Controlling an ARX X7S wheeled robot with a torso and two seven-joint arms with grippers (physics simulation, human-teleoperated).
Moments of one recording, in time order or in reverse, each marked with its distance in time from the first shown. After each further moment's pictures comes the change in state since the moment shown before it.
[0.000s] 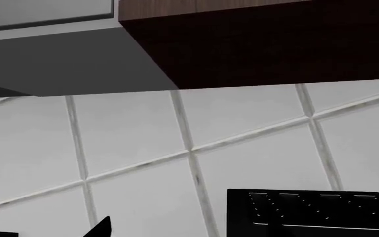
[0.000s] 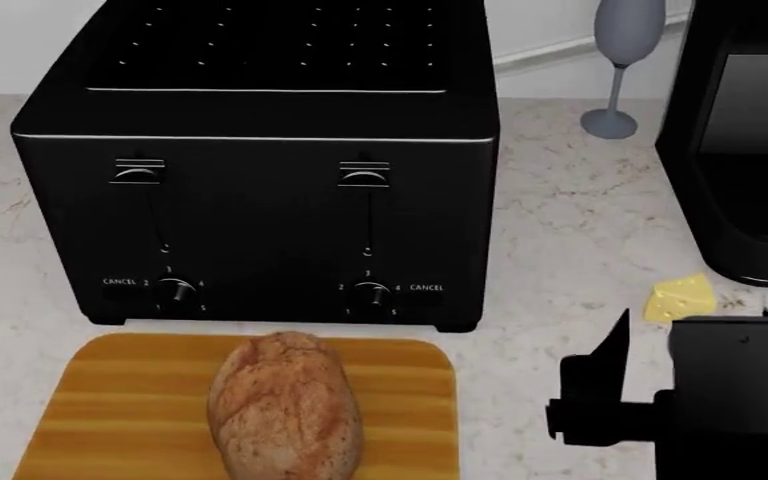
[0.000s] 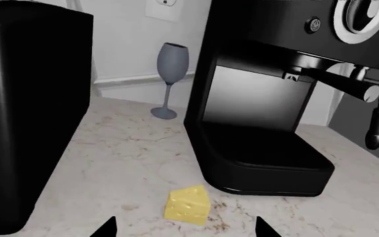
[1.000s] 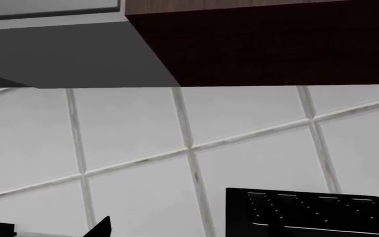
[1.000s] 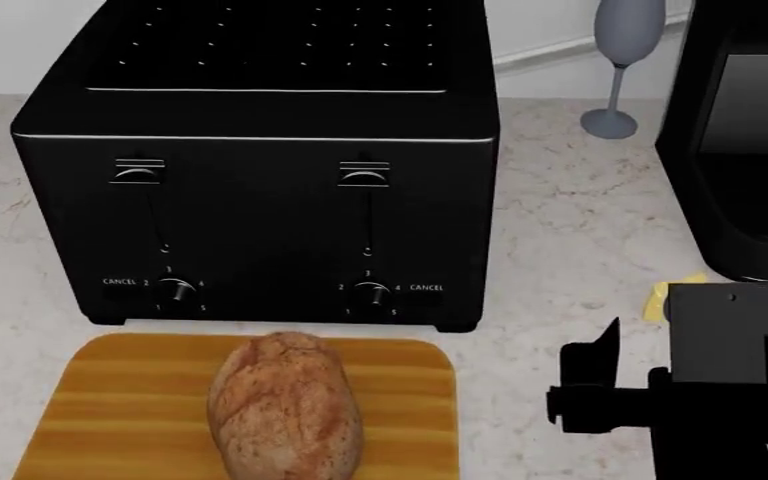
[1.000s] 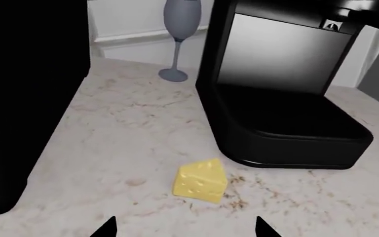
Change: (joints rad) left arm -0.002 -0.001 -0.026 -0.004 -0.054 -0.002 -0.010; right arm 0.136 -0.003 -0.015 0.189 0.054 0.101 -0.042
